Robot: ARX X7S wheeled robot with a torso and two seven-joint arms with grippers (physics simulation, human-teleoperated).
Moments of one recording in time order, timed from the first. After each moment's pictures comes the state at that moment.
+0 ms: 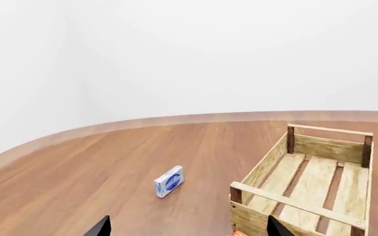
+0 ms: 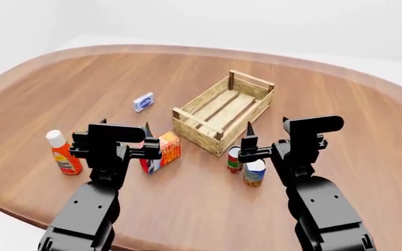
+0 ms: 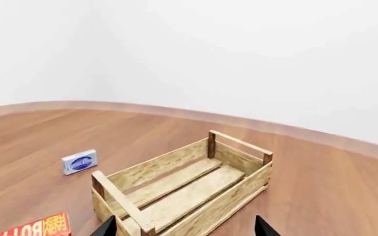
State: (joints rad) left arm -0.50 -0.20 0.20 -0.06 -0.18 -0.37 -0.16; right arm 0.52 0.22 -0.16 0.02 0.27 0.45 0.00
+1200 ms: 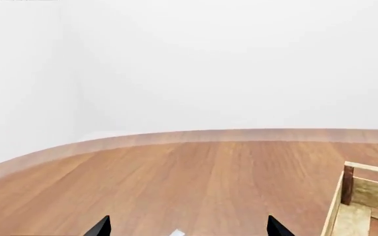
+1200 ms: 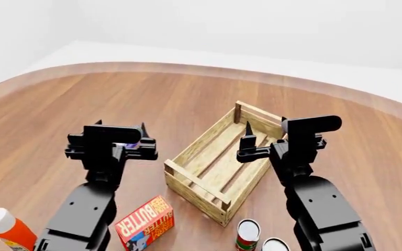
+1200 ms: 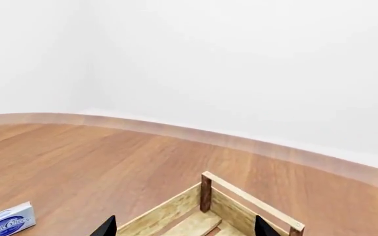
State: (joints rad) left arm -0.49 -0.23 0.21 -0.05 -0.20 -0.36 -0.18; right arm 0.53 0.23 -0.18 0.01 0.28 0.45 0.03
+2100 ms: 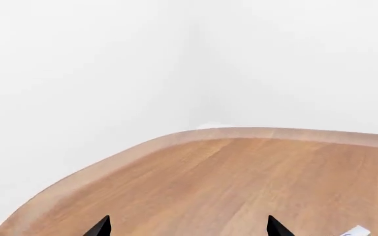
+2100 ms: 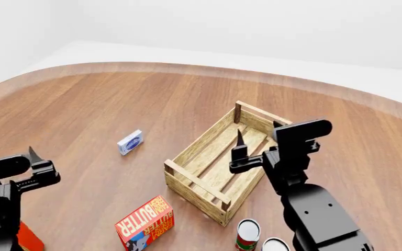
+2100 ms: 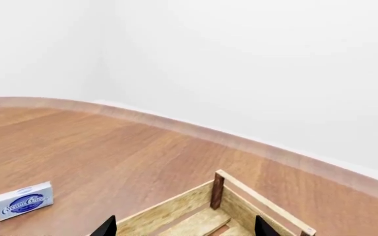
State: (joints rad) left arm -0.13 -0.44 -0.21 0.31 -0.29 -0.45 -0.35; right arm 0.48 0.26 -0.26 -0.09 0.27 0.48 0.04
